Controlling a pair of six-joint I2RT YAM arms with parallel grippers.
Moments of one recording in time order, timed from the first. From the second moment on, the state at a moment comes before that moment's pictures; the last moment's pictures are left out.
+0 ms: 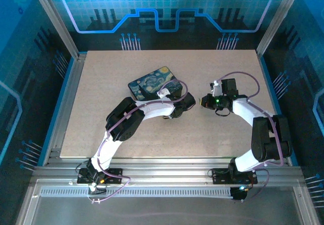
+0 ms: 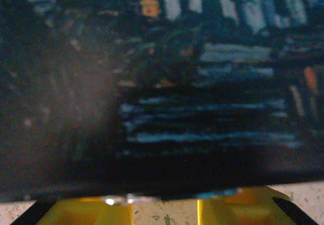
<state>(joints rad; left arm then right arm) -0.85 2.21 1.60 -0.74 -0.69 -1.37 0.09 1.52 0.84 -0.30 -0.51 0.30</state>
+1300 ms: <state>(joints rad) -0.64 2.00 2.11 -1.64 0.13 -0.94 0.15 1.31 0.84 -0.53 -0.61 0.25</state>
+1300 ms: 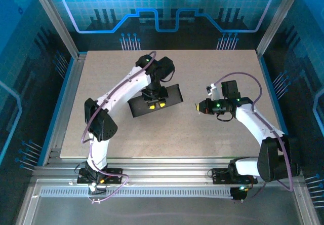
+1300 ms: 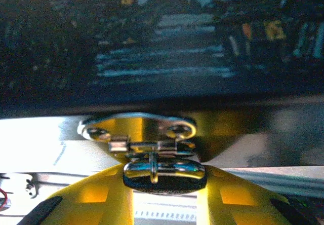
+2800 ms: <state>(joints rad) -0.61 2.11 2.20 -1.70 0.27 -0.80 0.19 1.30 0.92 -0.59 -0.65 0.25</state>
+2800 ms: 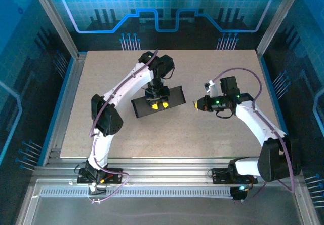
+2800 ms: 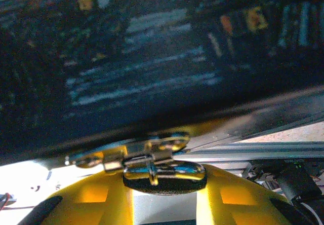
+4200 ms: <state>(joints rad) -0.60 1.99 2.04 -1.64 0.35 -0.97 0.56 1.36 0.76 0.02 -0.84 0.62</state>
